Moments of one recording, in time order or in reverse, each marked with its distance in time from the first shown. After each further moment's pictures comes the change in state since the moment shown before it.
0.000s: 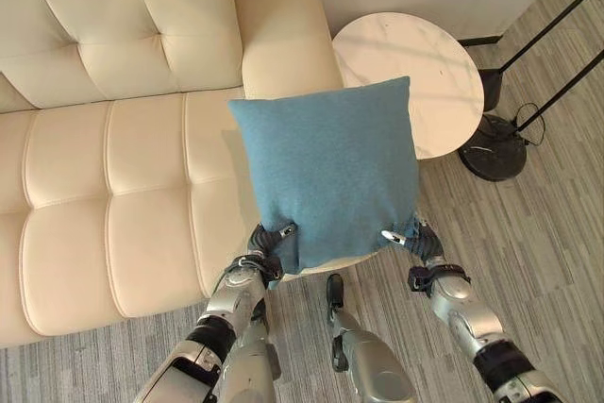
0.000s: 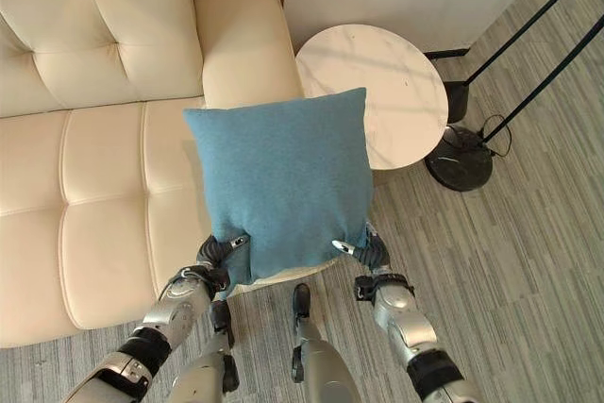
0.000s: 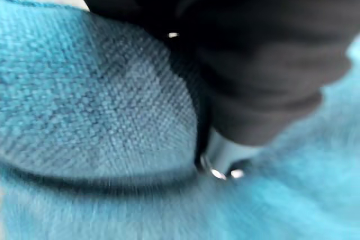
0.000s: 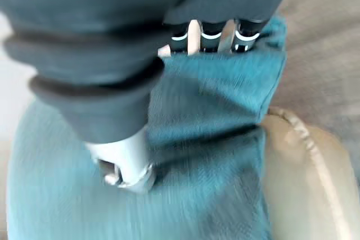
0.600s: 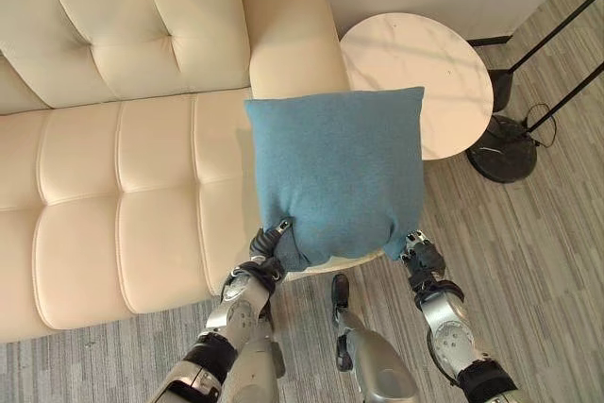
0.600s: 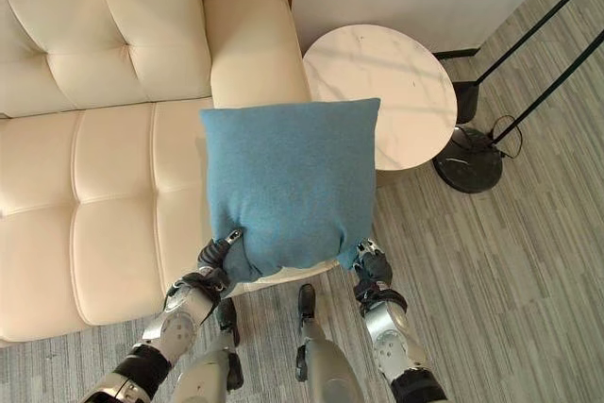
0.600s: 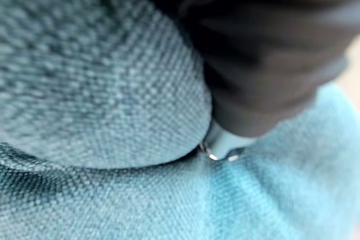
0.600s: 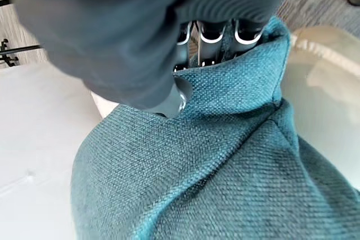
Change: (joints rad) left arm 0.113 -0.009 0.002 -0.169 -0.251 -0.039 -0.049; right arm 0.066 0.071 -0.007 -0.065 0.429 -0.098 0.079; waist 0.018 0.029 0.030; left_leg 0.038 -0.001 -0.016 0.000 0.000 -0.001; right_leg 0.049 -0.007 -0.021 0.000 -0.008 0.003
